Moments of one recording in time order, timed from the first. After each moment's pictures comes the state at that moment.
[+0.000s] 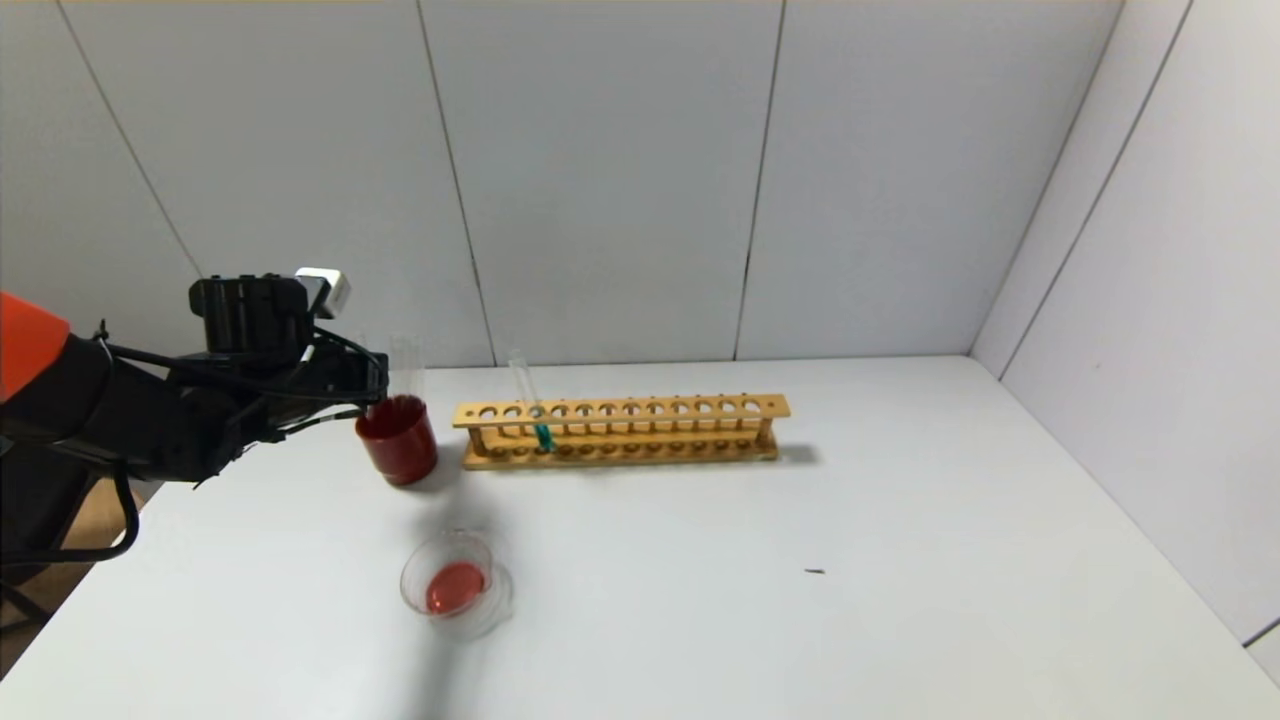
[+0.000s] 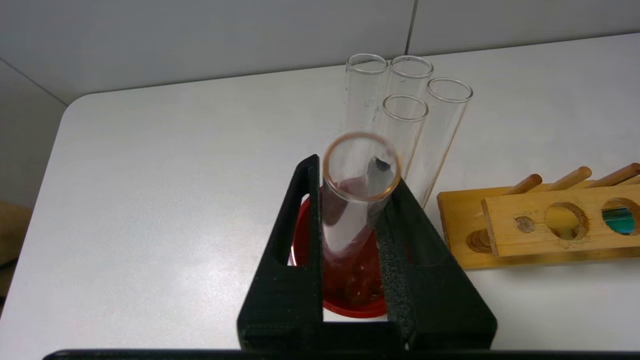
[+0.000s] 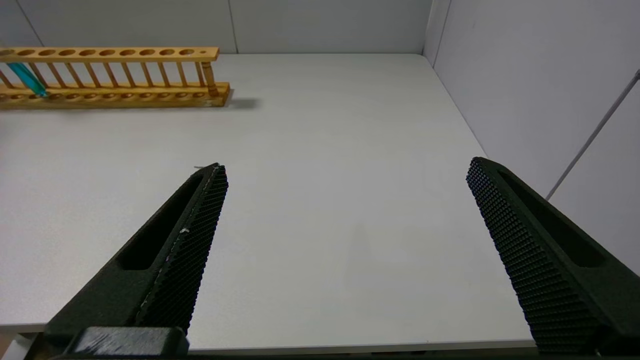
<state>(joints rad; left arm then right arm) -0.02 1.98 -0.99 -0.65 0.01 0.06 0.00 0.00 0.00 0.00 0.00 0.00</state>
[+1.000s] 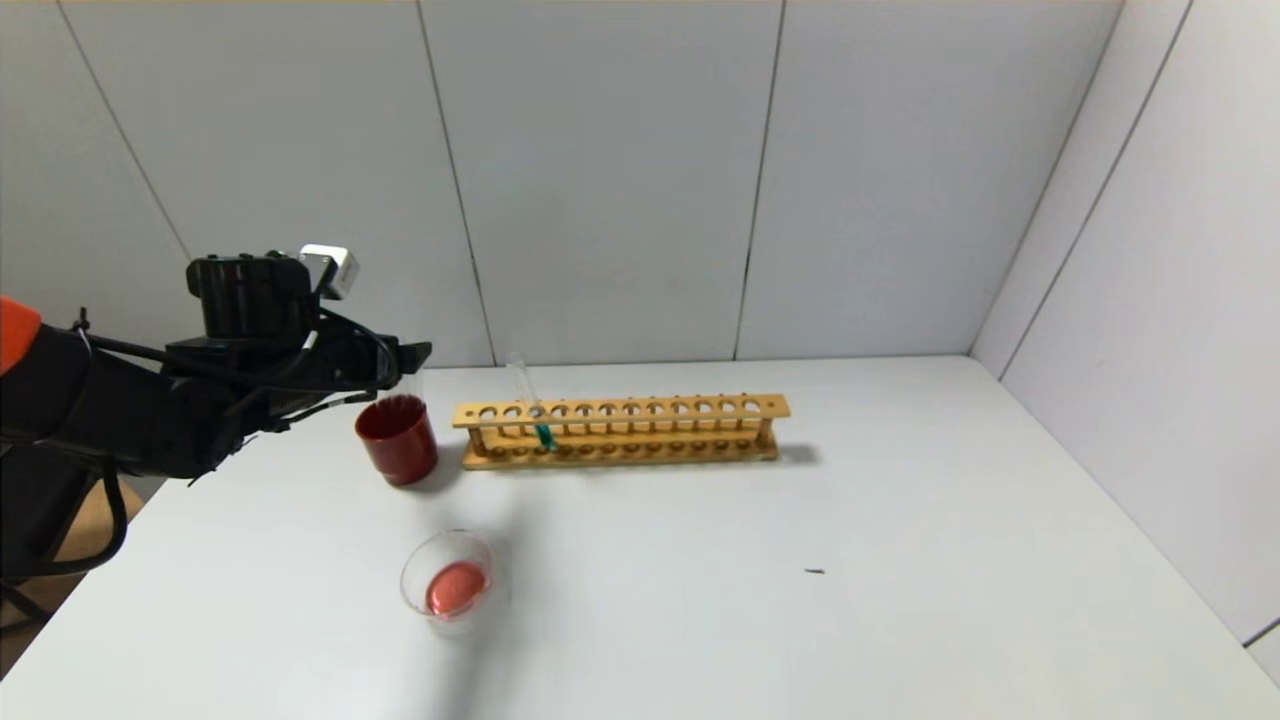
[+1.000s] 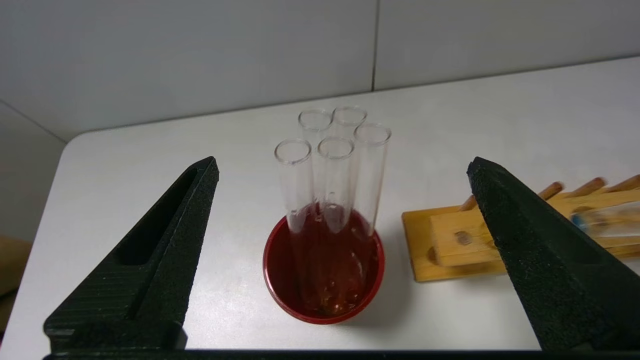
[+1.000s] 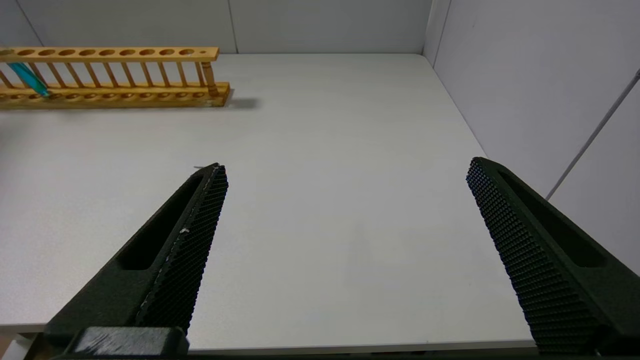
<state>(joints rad) -0.08 1.91 -0.99 -0.65 0.02 0.07 0.00 0.00 0.00 0.00 0.00 0.00</state>
